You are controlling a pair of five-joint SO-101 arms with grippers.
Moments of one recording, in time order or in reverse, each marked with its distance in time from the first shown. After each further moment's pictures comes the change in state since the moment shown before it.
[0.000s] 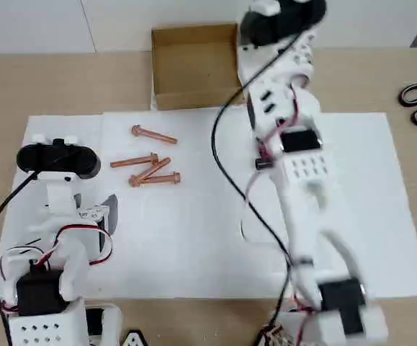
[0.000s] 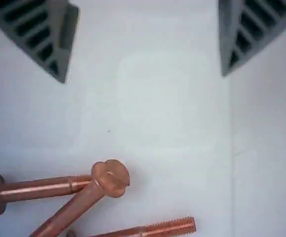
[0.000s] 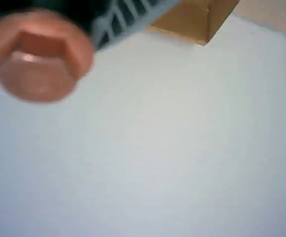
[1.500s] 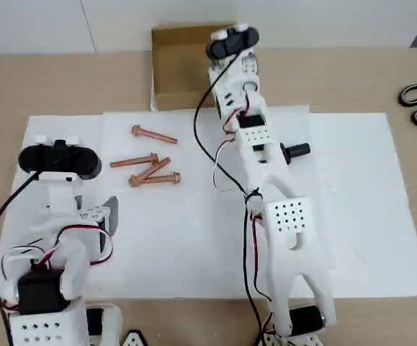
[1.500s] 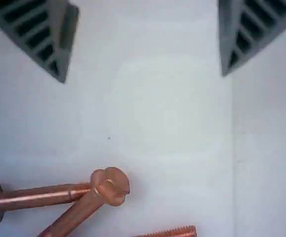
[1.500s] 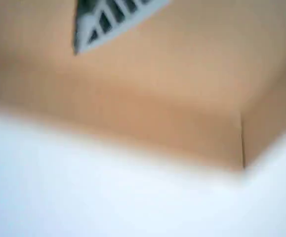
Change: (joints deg) left arm 0.0 0.0 1.0 0.0 0.0; right arm -1.6 70.1 -66.7 7.0 0.0
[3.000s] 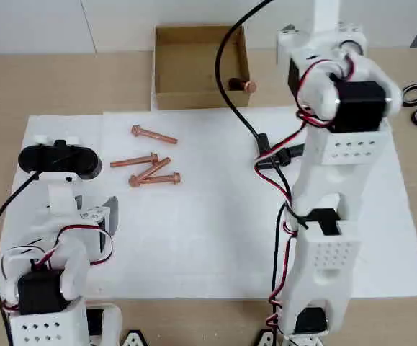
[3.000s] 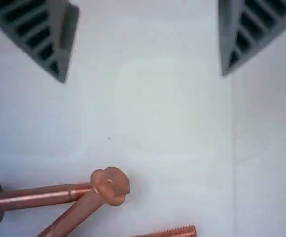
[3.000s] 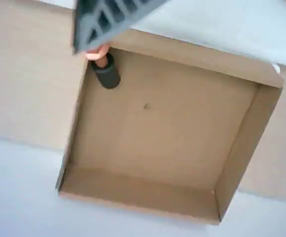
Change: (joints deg) left arm 0.0 0.0 0.0 0.0 0.0; right arm 8.0 -39.6 -31.3 93.1 0.1
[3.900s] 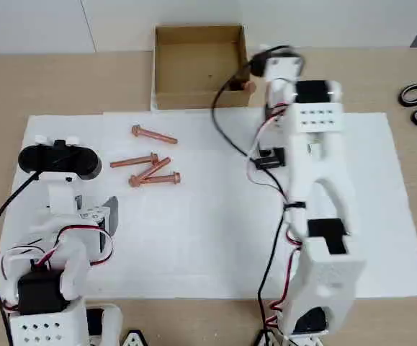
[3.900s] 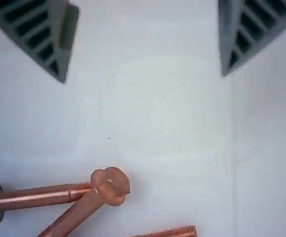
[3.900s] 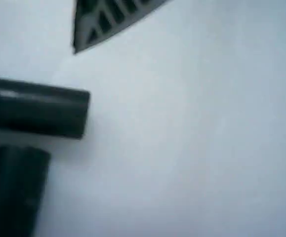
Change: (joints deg) left arm 0.0 0.0 0.0 0.0 0.0; right arm -1.3 -6.0 62.4 -9.4 2.5
